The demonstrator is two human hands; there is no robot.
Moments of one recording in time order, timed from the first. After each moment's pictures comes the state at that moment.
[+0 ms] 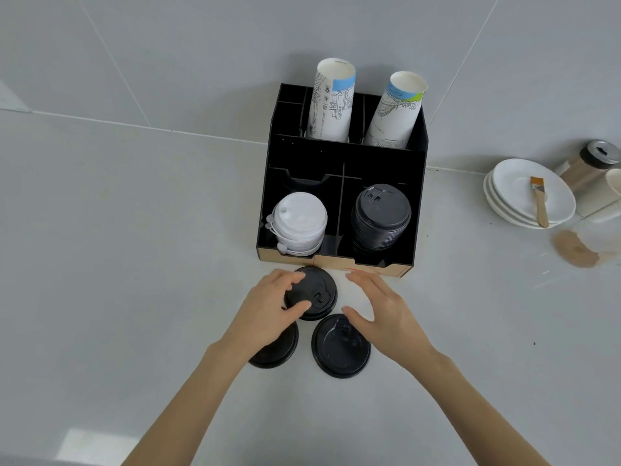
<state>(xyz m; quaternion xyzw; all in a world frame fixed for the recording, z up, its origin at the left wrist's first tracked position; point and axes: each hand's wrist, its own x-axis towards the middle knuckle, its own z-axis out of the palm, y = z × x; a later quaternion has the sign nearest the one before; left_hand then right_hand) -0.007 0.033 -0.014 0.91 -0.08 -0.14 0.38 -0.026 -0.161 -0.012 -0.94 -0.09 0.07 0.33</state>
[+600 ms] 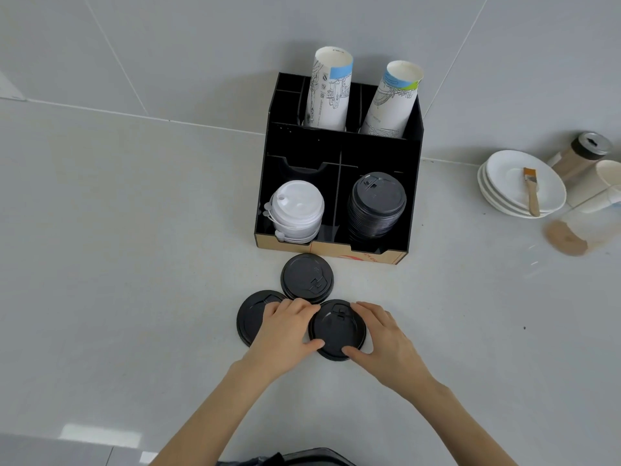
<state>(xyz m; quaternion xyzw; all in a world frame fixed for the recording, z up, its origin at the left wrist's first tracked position) -0.050 0.007 -0.044 0.95 -0.16 -0.21 0.19 -0.077 -0.168 -0.033 -0.94 -0.04 0.19 0.27</state>
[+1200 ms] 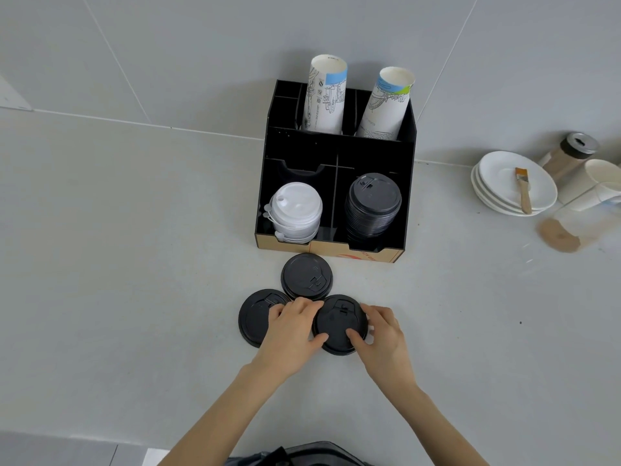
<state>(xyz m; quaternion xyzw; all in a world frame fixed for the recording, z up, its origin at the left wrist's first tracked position) -0.059 -0.002 -0.045 0.95 -0.13 -0.17 0.23 -0.089 -0.154 -0.048 -0.91 0.12 0.09 0.39</state>
